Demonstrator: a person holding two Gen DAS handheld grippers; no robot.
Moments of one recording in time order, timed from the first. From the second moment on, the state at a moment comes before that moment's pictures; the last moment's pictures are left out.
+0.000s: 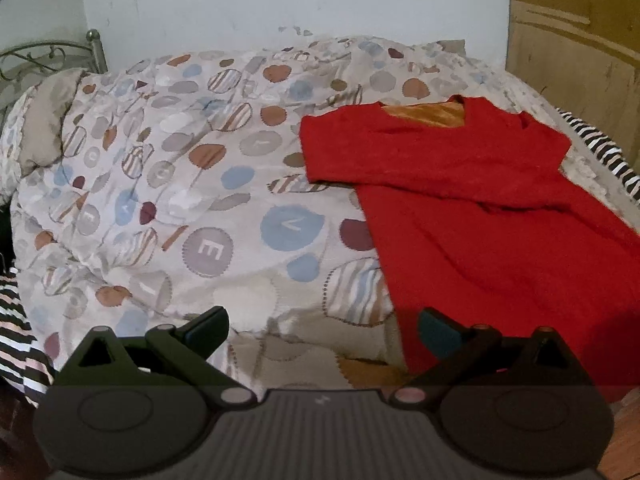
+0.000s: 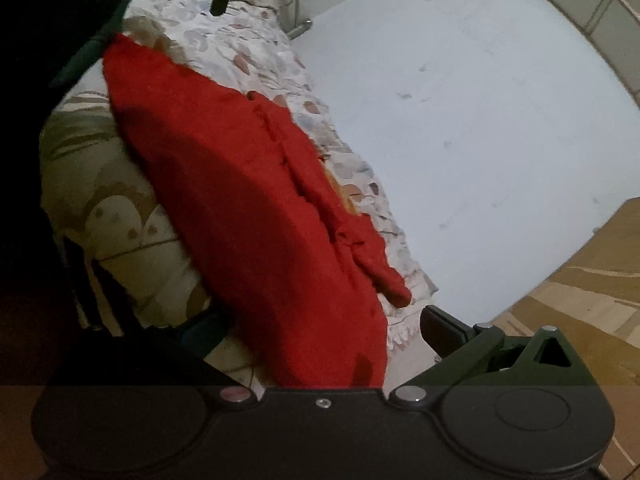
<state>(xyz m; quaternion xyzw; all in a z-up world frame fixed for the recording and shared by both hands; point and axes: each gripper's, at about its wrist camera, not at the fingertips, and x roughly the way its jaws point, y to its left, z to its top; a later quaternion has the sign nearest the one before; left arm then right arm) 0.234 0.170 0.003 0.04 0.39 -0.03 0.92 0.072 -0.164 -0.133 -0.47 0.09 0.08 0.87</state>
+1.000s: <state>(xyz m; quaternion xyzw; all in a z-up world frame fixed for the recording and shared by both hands) 0.149 -0.002 -0.036 0.20 0.36 -0.31 0.85 0.161 -0.168 -0.003 -0.21 0.28 0.27 0.90</state>
